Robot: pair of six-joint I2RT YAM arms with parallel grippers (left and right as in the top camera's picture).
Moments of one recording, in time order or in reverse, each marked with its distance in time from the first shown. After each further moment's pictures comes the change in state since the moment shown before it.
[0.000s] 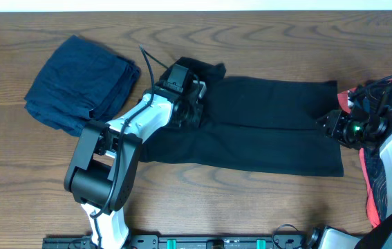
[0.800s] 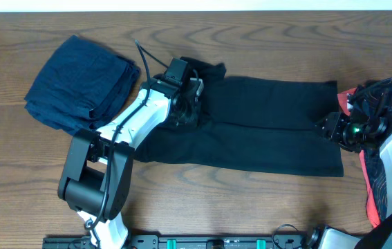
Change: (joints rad) left arm 0.000 -0.059 0.072 -0.242 -0.005 -0.040; right arm 0.000 0.000 0.000 -0.037 0.021 0.005
